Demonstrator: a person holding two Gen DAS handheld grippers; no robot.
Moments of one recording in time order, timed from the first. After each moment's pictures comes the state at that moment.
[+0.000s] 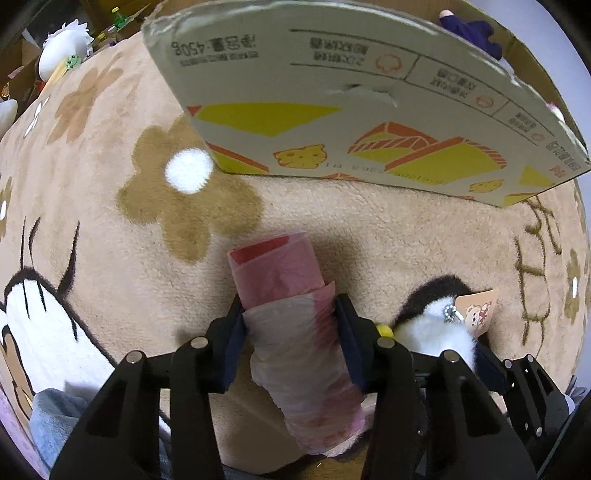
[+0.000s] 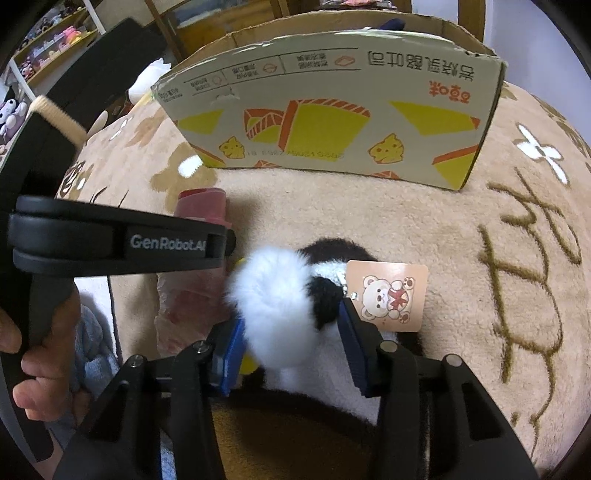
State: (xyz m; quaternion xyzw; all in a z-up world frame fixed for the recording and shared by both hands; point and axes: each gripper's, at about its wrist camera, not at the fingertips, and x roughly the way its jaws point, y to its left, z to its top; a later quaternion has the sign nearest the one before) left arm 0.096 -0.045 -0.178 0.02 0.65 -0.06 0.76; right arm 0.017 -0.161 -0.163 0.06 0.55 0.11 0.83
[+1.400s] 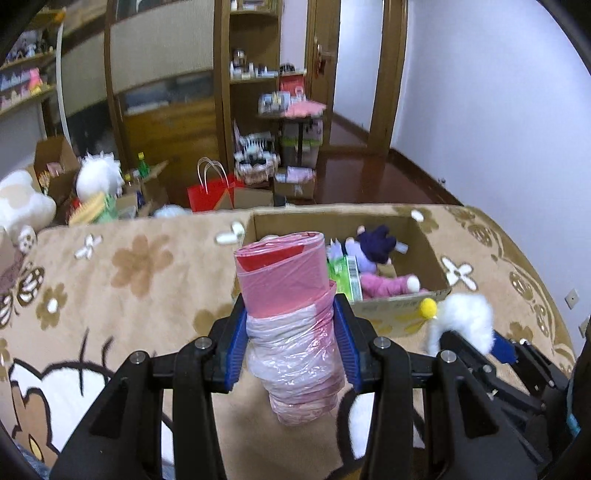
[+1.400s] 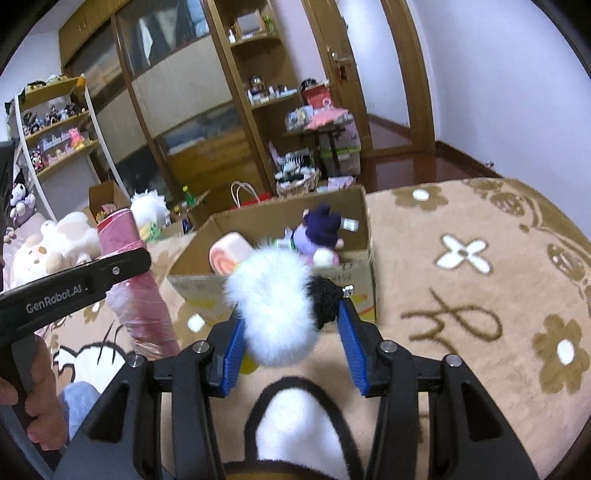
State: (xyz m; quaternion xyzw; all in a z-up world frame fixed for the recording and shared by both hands) left arm 0.039 -0.029 -0.005 0.01 0.36 -0.09 0.93; right arm -0.007 -0.227 -0.042 0.12 0.33 0.05 0.94
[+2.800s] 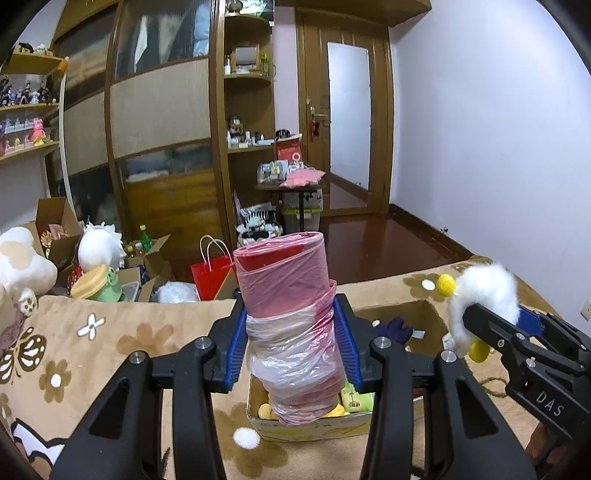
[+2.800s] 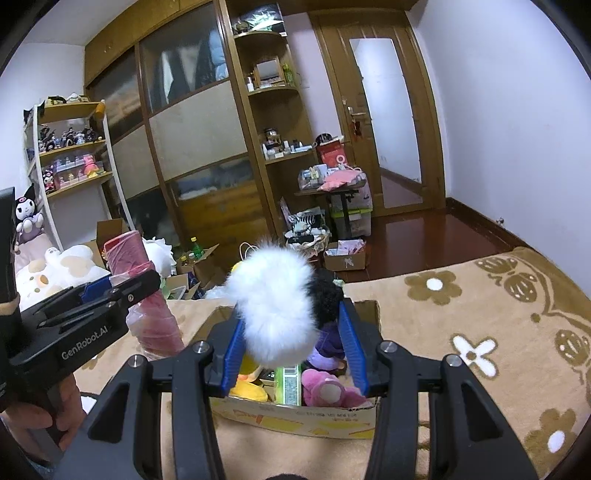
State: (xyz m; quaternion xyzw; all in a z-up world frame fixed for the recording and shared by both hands) left arm 0.092 -0.032 0.020 0.03 0.24 -0.10 0.97; right arm 0.054 -0.225 0.006 0.10 0.23 0.06 0.97
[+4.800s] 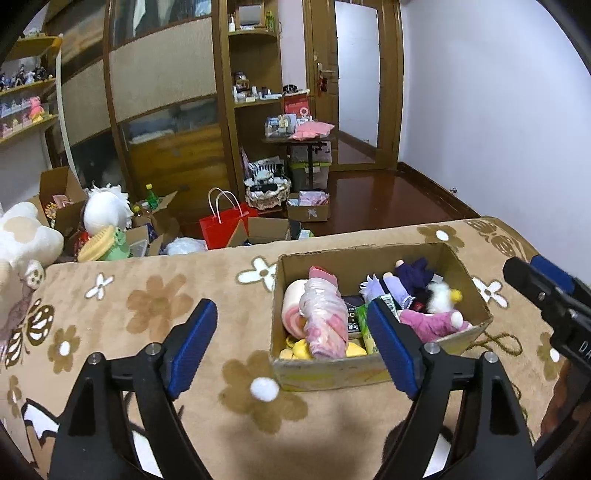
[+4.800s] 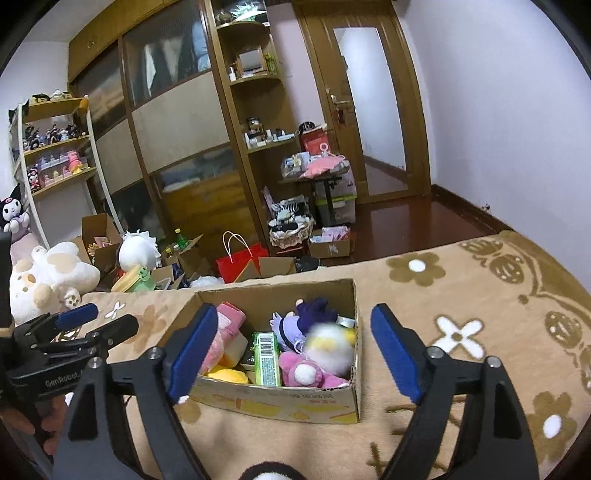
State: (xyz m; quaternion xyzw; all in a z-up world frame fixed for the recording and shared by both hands) left arm 0.080 -0.010 -0.004 0.04 0.31 -0.08 0.95; right arm 0.044 -0.235 -0.004 0.10 0.25 0.03 0.96
